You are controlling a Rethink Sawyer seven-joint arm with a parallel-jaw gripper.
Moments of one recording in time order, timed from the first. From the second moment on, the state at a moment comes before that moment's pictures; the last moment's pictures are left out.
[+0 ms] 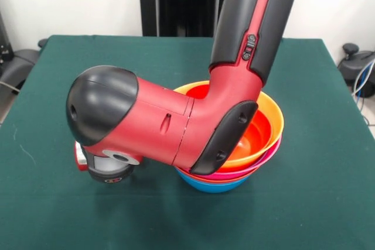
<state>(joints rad) -0.18 0.61 -1.78 0.18 -1.55 -1.39 1.28</state>
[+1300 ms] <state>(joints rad) -0.04 0.70 -1.70 0.59 -1.51 -1.32 1.42</state>
